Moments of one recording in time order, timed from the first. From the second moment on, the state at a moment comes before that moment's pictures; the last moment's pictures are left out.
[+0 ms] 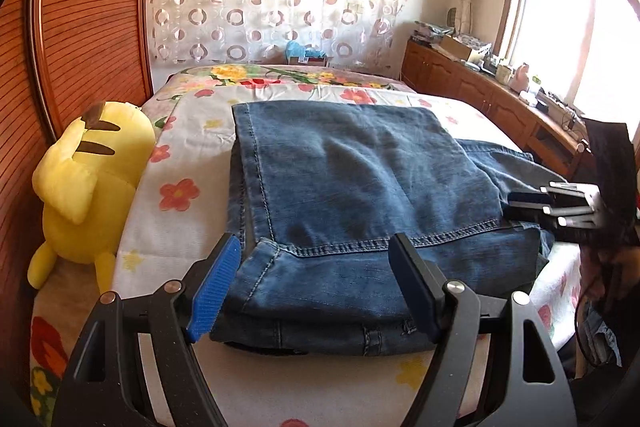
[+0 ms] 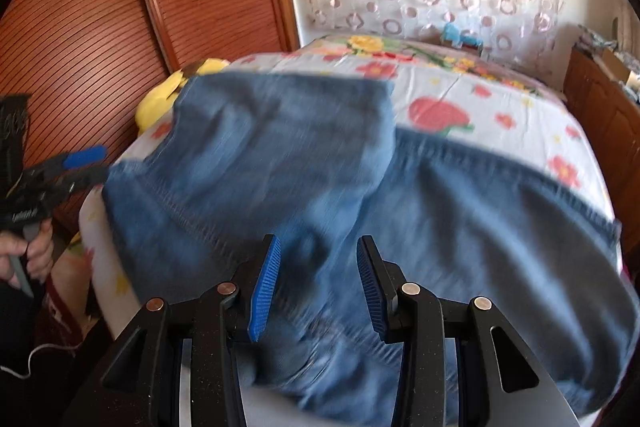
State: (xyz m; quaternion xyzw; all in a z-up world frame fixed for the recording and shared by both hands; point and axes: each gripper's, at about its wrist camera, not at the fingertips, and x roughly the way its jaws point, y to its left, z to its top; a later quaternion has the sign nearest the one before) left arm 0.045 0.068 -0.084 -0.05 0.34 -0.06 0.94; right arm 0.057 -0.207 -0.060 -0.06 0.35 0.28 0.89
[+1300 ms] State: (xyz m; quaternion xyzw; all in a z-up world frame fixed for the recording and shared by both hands) left arm 0.039 0.082 -0.136 -0.08 0.36 -0.02 0.93; right arm 0.017 -0.248 -0.108 -0.04 0.33 0.20 0.92
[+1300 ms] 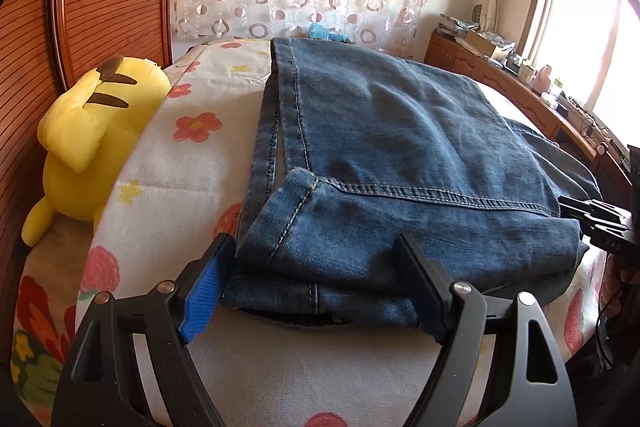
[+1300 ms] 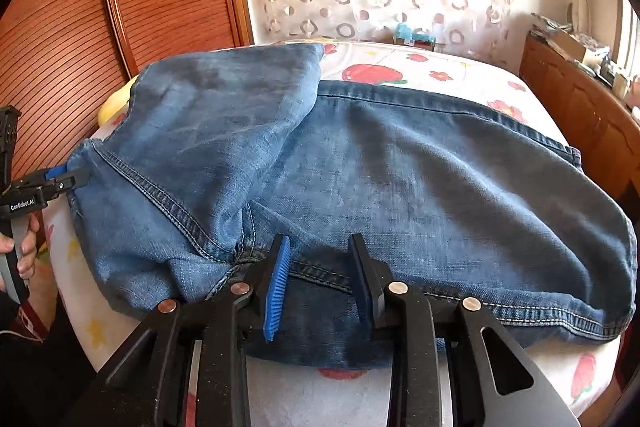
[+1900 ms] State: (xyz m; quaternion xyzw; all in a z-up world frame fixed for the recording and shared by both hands) left arm 0.029 0.060 -0.085 -0.06 0.34 -0.04 0.94; right arm 0.013 -0.281 -0.086 -0.04 0.33 0.16 0.93
